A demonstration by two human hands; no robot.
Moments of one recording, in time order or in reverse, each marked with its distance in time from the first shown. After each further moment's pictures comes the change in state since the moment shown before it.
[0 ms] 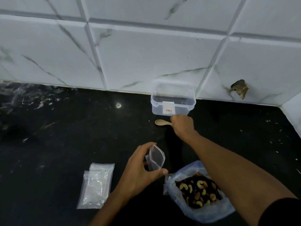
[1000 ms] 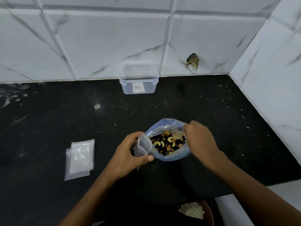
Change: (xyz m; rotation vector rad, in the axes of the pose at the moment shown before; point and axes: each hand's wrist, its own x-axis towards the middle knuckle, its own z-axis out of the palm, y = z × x) left_hand -0.066 0.000 0.029 0.073 -0.278 0.053; right_hand -0.256 0.041 -0.050 0.024 -0.144 0.187
